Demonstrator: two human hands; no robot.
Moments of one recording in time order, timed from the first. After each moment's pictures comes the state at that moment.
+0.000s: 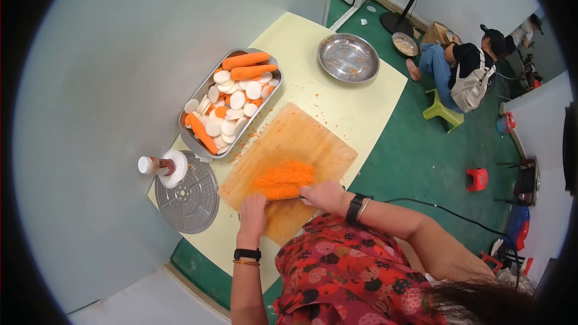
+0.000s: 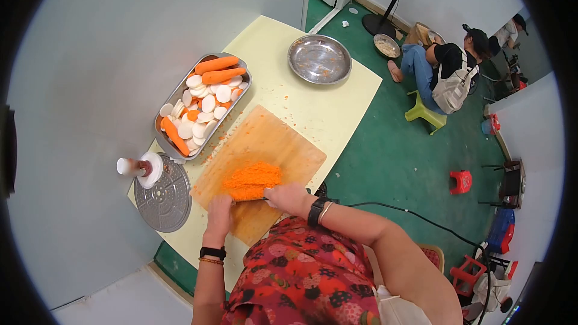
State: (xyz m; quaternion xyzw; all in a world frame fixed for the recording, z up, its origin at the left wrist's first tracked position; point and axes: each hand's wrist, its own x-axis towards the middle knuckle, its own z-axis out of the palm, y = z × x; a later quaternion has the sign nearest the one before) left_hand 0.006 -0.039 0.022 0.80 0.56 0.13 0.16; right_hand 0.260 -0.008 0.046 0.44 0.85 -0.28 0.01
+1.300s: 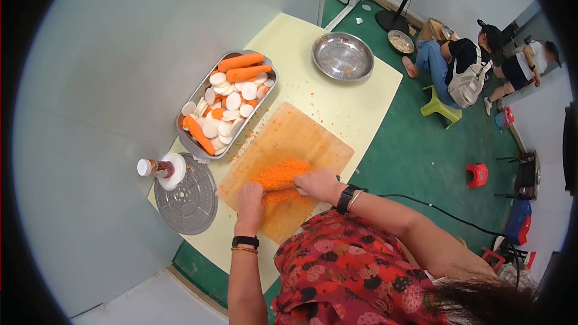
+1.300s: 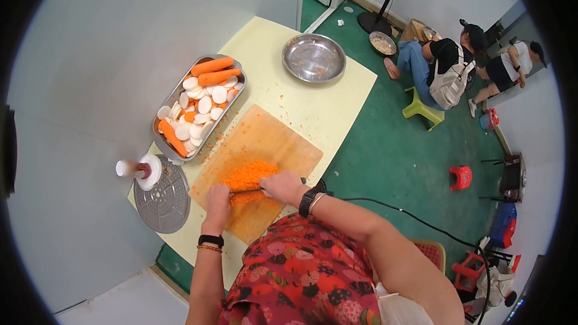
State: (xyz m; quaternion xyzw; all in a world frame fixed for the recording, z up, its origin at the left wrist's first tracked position) left_hand 0.009 -0.009 0.014 0.81 0.55 0.16 0.15; right_hand 0.258 0.013 0.047 0.47 0.84 -0.27 0.01
